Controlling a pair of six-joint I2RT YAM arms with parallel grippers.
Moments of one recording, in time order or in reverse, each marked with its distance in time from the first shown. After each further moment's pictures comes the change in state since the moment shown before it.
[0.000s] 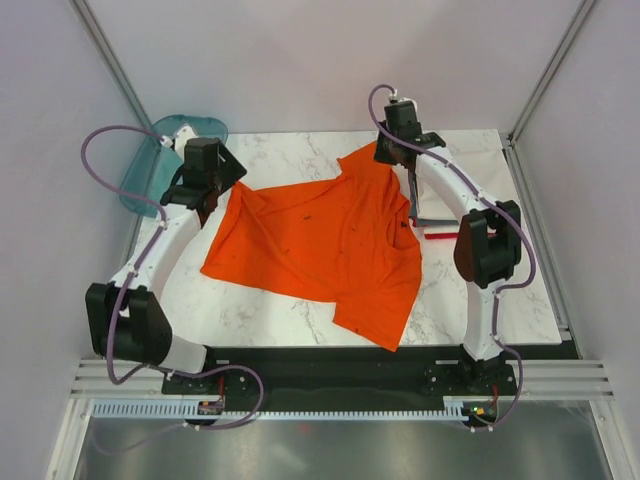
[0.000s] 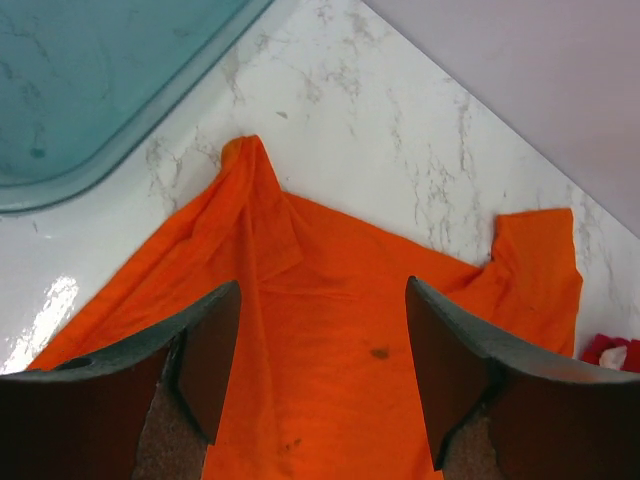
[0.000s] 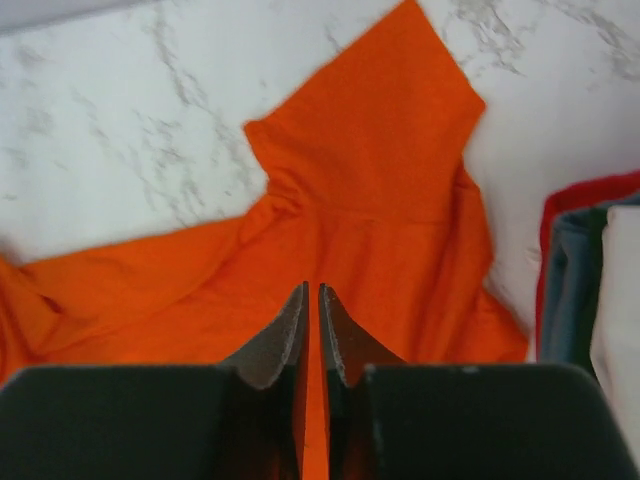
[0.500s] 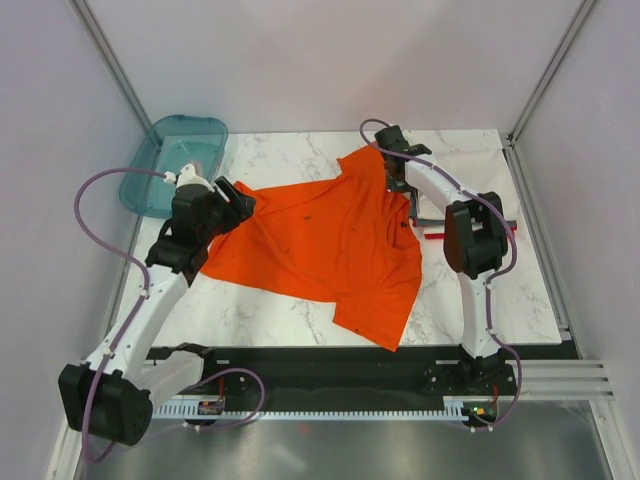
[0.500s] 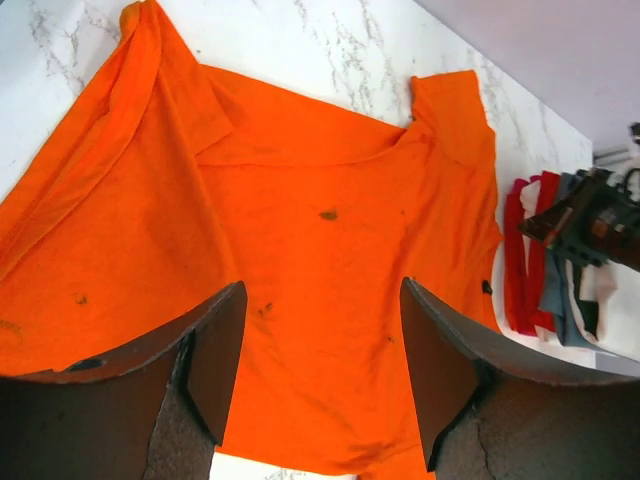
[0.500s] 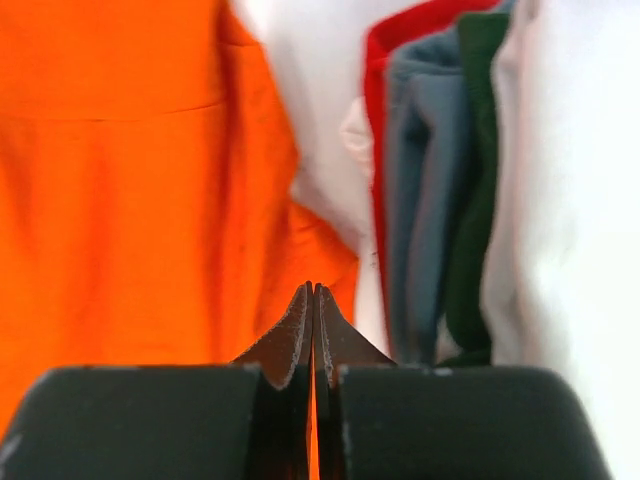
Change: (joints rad) left arm -0.073 -0.428 -0.368 0.032 0.224 0.000; right arm 0.032 0.116 -0.034 -0.253 0.386 -0.108
